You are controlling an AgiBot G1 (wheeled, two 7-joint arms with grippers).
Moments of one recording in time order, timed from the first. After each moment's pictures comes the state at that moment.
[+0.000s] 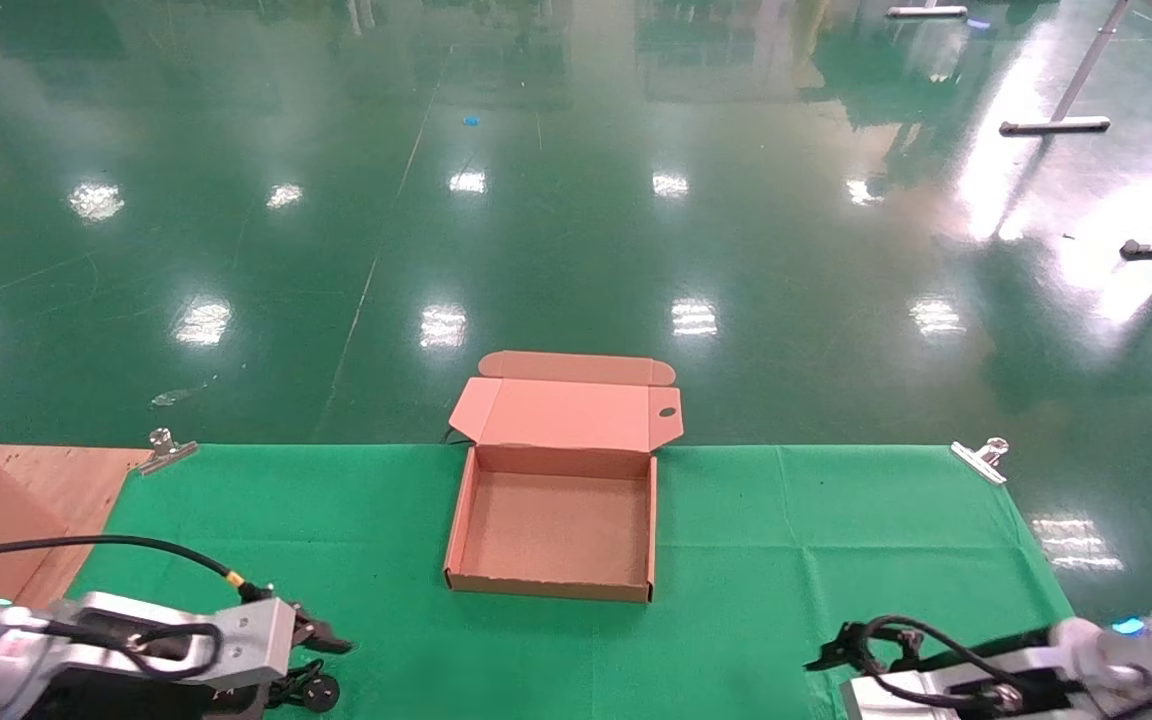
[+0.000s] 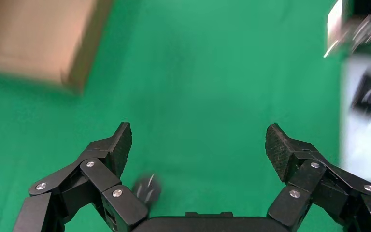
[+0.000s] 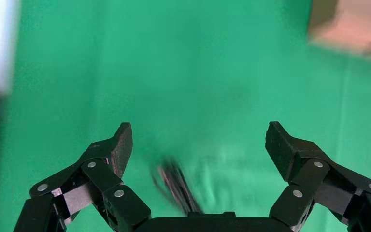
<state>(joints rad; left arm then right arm) -1.40 0.83 0.67 -0.74 1.54 1.45 0.08 1.34 -0.83 -0.67 1.05 -1.74 -1.40 -0.11</state>
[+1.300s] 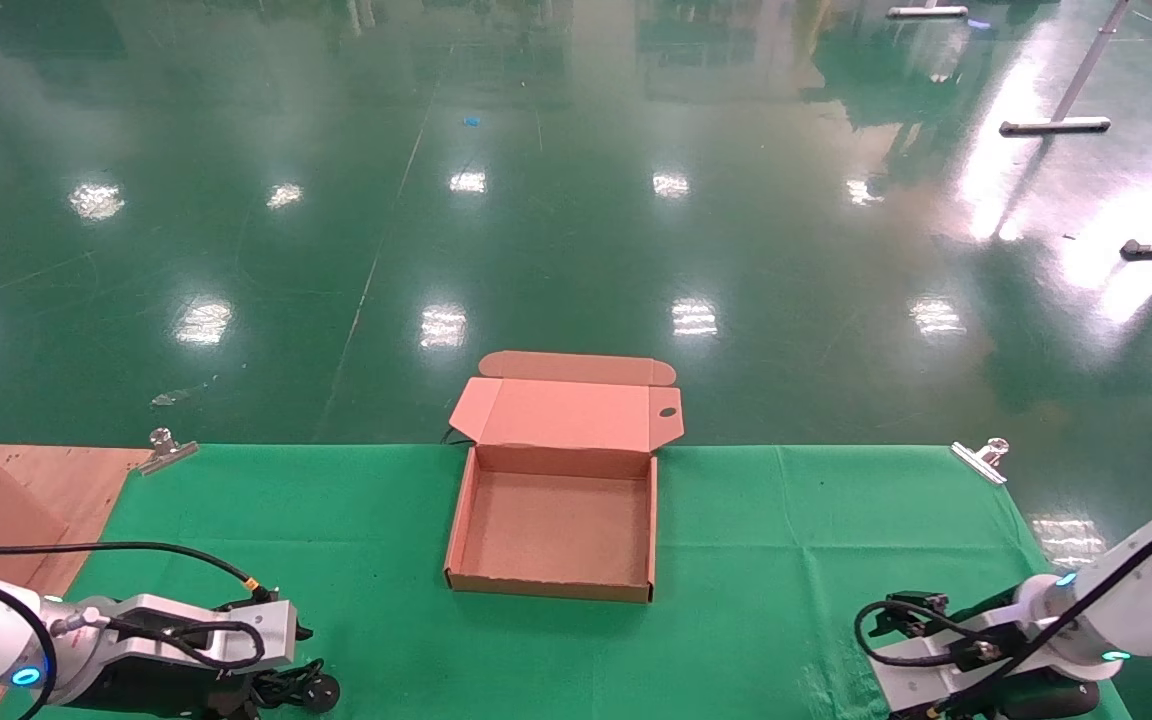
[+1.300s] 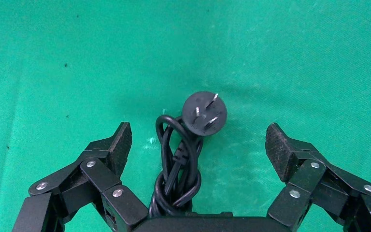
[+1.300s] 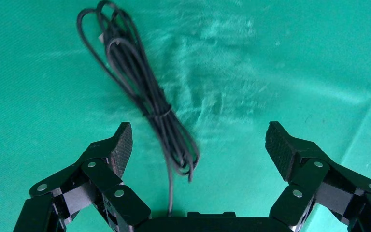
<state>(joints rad) -1.56 1.04 0.72 -0.08 1.71 1.24 0.50 1.55 -1.10 -0.78 0.30 -2.00 -1.17 -0.58</state>
